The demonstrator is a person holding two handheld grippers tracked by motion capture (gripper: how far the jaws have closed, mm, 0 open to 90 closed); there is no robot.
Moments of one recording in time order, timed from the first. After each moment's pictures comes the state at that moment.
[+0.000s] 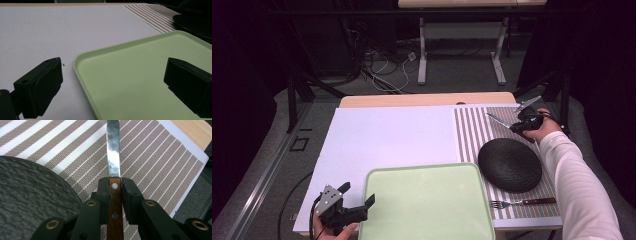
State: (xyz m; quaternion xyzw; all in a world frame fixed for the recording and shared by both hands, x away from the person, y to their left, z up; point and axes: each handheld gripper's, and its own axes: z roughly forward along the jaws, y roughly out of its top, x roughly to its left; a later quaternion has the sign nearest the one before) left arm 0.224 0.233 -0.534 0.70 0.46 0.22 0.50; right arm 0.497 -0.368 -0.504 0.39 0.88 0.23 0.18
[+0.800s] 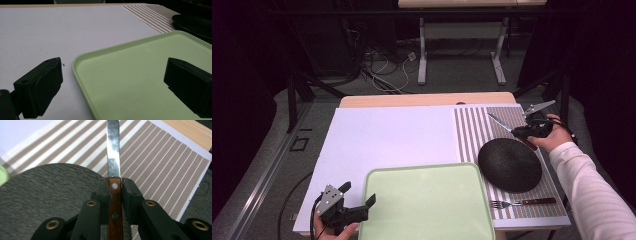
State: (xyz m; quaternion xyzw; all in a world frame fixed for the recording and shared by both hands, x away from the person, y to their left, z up) left arm 0.224 0.230 -0.534 0.70 0.46 0.22 0.50; right arm 0.447 -0.365 -0.476 0.40 0.85 0.29 0.17
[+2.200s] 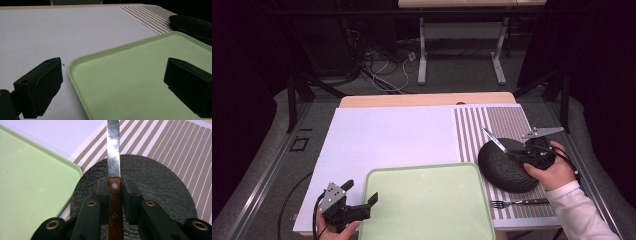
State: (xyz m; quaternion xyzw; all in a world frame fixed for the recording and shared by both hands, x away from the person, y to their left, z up) left arm 0.229 0.227 -0.533 0.71 0.45 0.21 0.50; right arm 0.335 -0.315 -0.452 0.46 0.81 0.33 0.16
